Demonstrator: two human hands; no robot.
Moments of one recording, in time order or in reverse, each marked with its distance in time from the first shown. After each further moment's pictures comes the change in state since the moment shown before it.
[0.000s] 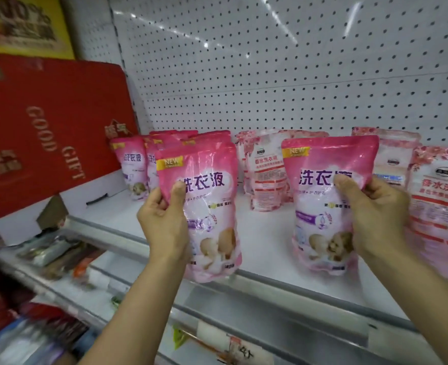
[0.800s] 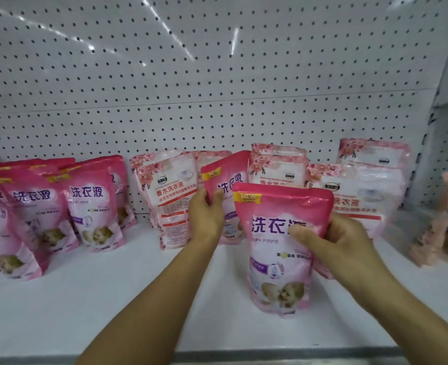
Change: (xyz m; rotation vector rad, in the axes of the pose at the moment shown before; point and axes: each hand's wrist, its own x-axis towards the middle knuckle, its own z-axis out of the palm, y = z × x) left_hand -0.010 -0.133 0.220 0.348 -0.575 -0.102; right_hand 0.005 -0.037 -0.063 -0.307 -0.110 0.210
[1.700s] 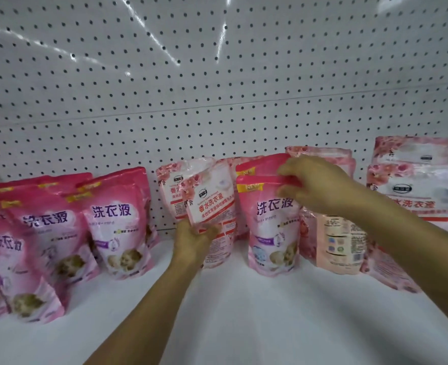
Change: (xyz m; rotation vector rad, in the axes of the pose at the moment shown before) left_hand 0.048 -0.046 -0.102 -0.052 -0.222 -0.209; right_hand 0.119 -0.038 0.094 -1.176 -0.177 -0.317
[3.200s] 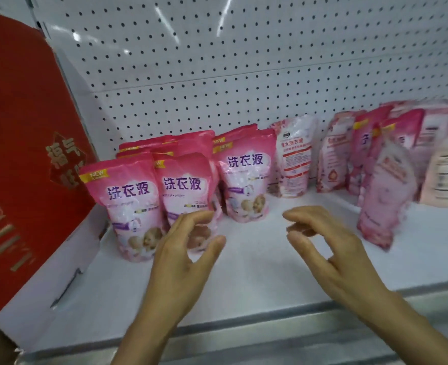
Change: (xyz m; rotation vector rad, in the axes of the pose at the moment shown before) left_hand -0.082 -0.029 -0.330 0.328 -0.125 0.479; right_hand -0.103 -0.290 0.154 0.577 0.421 -0.053
